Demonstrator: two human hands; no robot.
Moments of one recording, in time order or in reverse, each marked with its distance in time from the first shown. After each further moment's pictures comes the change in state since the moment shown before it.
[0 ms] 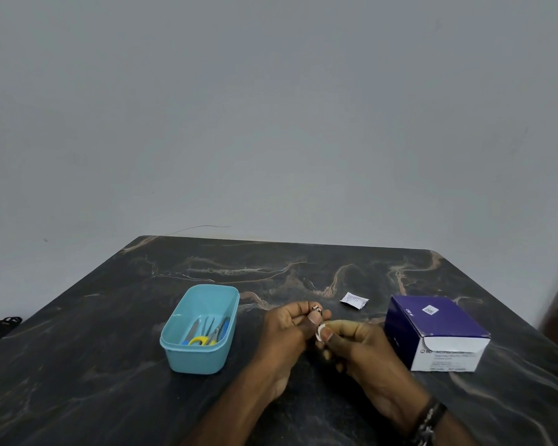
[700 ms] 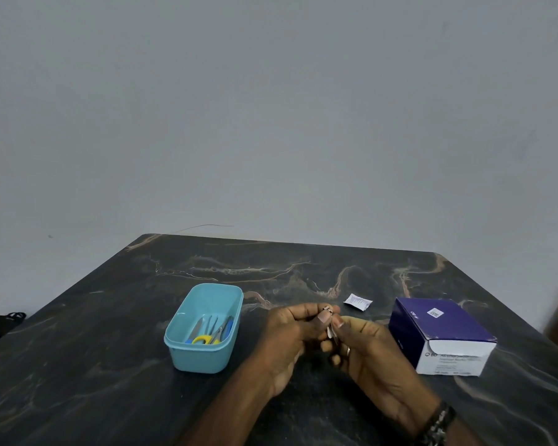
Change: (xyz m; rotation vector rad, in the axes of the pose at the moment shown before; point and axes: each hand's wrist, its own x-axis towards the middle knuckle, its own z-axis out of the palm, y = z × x) left_hand 0.001 0.003 -0.008 -0.047 -0.141 -0.026; right_hand -0.003 -0.008 -0.001 0.321 -0.124 0.036
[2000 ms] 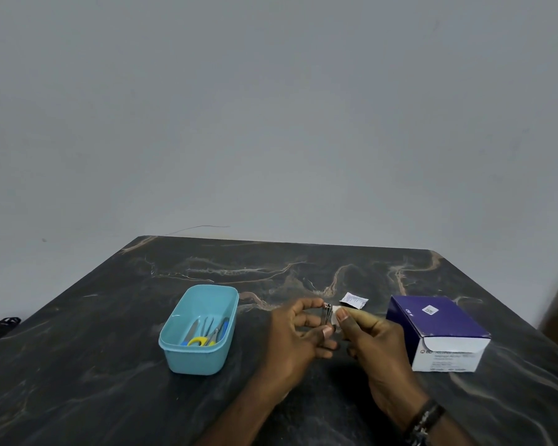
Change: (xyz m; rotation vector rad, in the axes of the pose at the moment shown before) left_hand 0.009 -0.021 0.008 0.218 0.136 0.191; right_hand 0.010 0.010 -0.006 -0.198 0.398 -0.305
